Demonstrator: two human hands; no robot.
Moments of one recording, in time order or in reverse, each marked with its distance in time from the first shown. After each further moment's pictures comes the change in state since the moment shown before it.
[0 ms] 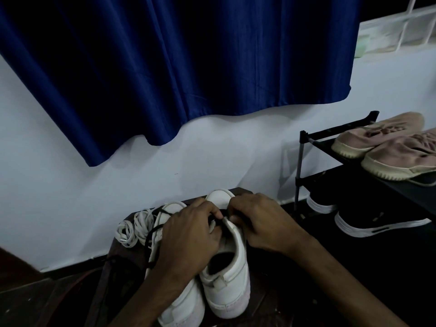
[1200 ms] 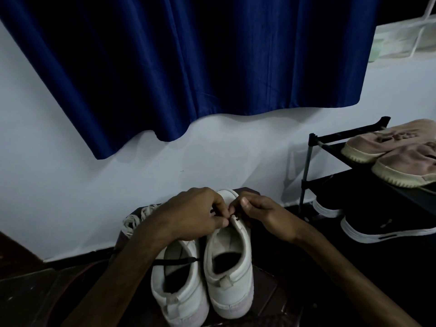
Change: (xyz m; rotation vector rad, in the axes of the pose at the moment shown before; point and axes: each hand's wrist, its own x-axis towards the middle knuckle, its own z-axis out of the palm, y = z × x) left_hand 0.033 -0.001 -0.051 -0.024 -0.491 0.004; right_hand 0.008 0.010 0.012 0.900 -0.148 0.334
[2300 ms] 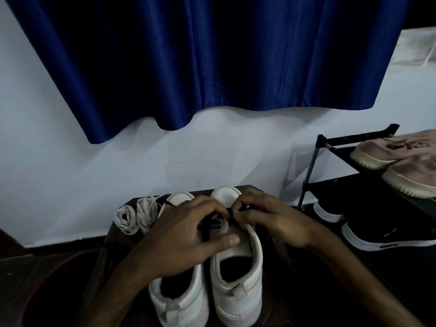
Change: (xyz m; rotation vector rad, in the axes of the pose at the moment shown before) left_hand -0.014 -0.047 0.041 -0.197 0.224 0.293; right_hand 0.000 -0.041 0.003 -0.286 -0.077 0.052
